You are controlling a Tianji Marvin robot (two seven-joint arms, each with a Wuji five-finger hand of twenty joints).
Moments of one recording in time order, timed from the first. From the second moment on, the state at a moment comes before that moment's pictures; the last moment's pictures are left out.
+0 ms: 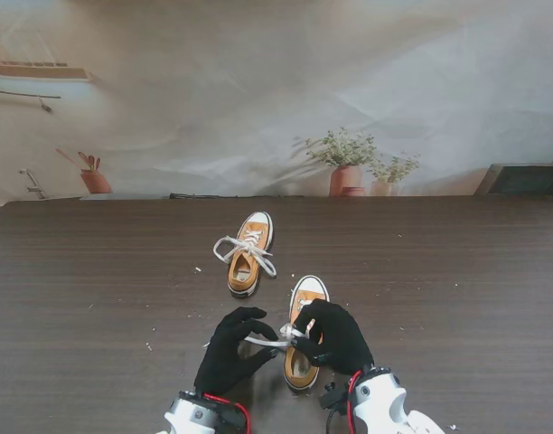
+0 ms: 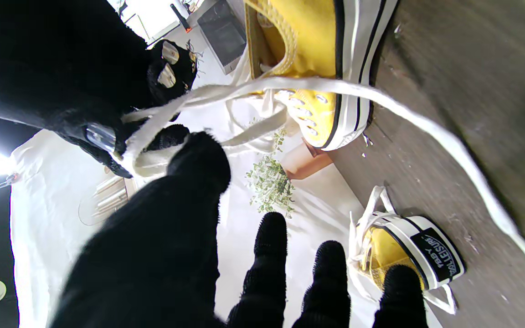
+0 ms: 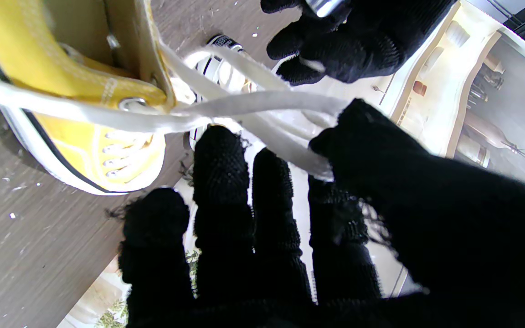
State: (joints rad) left arm 1.86 -1.23 -1.01 -1.55 0.48 -0.42 0.58; right arm -1.94 -1.18 1.08 -1.82 -0.48 -0.15 -0.40; left_hand 1.01 -0.55 0.48 -0.08 0.70 -0.11 0.93 0.48 0.44 0.17 0.47 0.57 0.19 0.28 0.39 0.55 0.01 0.40 0.21 0.79; right_hand 0.58 -0.95 1.43 -0.30 0.93 0.02 1.16 0.61 0.75 0.15 1.04 0.49 0.99 0.17 1.20 0.54 0.60 0.42 1.52 0.86
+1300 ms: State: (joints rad) left arm 1.92 -1.19 -1.00 -1.58 0.45 -0.40 0.44; right arm -1.94 -1.18 1.07 -1.82 -0.48 -0.16 -0.40; left_hand 1.07 -0.26 0.36 -0.05 0.59 -0.03 0.10 0.12 0.36 0.17 0.47 0.57 0.16 0.25 0.39 0.55 -0.04 0.40 0.21 0.81; right_hand 0.58 -0.95 1.43 -0.30 0.93 0.02 1.16 0.61 0.75 0.15 1.04 0.49 0.99 0.17 1.20 0.54 0.60 0.42 1.52 0.86
